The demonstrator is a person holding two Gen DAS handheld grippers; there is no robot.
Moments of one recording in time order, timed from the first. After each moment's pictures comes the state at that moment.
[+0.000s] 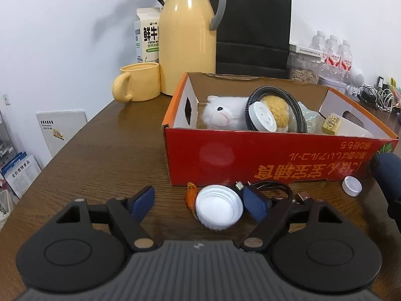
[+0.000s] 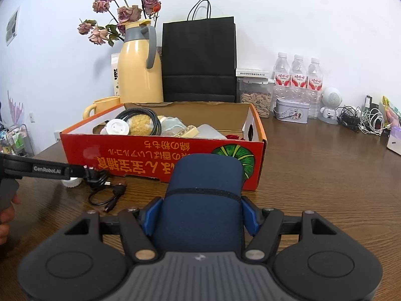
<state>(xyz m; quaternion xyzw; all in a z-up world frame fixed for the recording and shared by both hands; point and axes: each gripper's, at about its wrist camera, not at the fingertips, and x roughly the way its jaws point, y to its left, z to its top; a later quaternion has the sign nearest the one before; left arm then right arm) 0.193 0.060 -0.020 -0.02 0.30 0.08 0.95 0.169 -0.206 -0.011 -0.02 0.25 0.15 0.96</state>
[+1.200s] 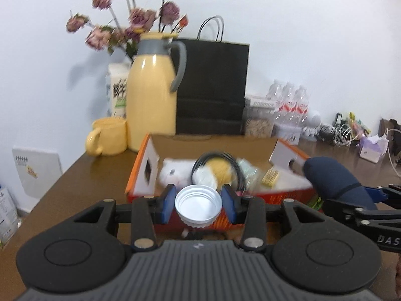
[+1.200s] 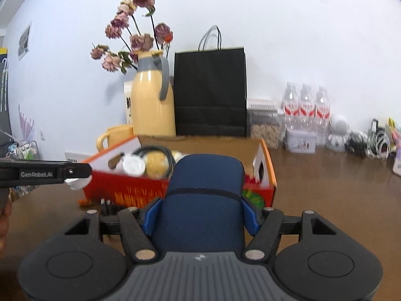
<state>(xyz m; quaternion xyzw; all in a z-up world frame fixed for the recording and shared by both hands) 0.163 0.033 0.038 -0.03 0.19 0.00 0.98 0.171 -0.196 0.029 -0.01 0.18 0.18 0.97</state>
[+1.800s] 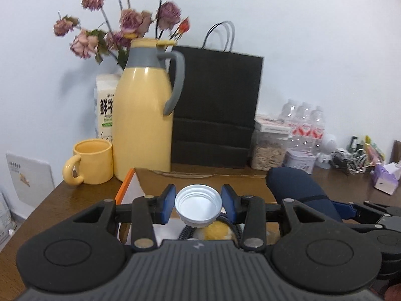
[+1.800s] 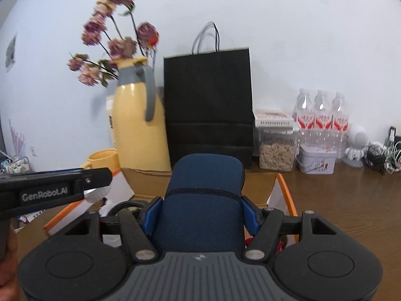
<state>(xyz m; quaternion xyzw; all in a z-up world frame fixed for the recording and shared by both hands) 0.269 0.026 0.056 -0.06 0.18 0.02 0.98 0.298 -0.159 0.048 0.01 0.20 0.17 0.96</state>
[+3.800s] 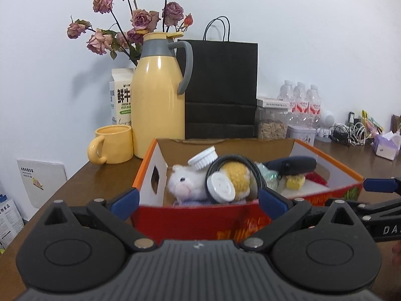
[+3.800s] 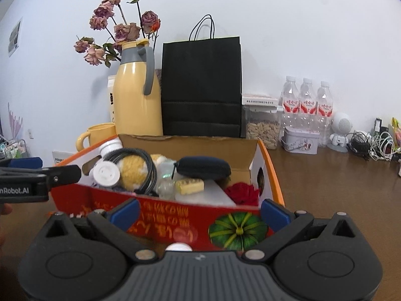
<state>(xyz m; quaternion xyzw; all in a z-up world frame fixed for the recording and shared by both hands) 0.188 0.039 0.012 -0.01 0.17 0.02 0.99 0.221 -0.191 0.006 -0.01 0.20 0.16 0.97</state>
